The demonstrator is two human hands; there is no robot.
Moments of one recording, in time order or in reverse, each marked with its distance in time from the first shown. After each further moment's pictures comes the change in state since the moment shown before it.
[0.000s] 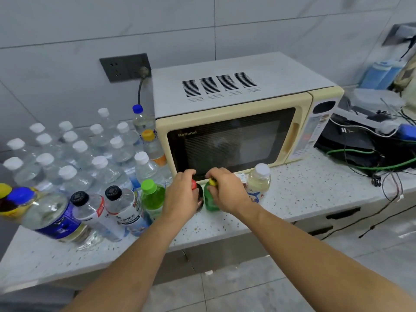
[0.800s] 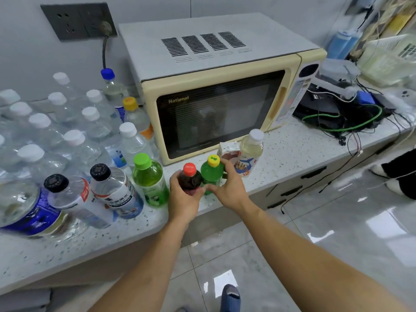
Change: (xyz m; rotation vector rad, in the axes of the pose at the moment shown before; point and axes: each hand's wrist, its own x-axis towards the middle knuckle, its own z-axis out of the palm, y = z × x) left_hand -0.045 -0.052 0.069 -0.712 -0.127 -0.332; right_hand -0.052 0.022 0.067 0.377 0.197 0.423
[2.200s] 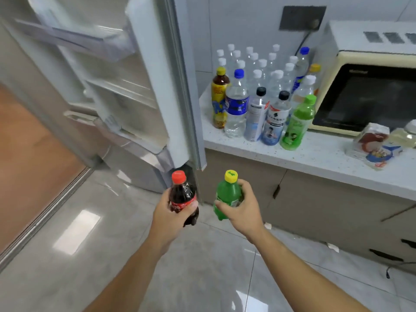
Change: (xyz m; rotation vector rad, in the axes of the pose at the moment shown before) left_hand -0.400 -0.129 -0.246 -0.275 0.578 -0.111; right_hand -0.342 -0.040 0.141 0.312 -0.574 -0.279
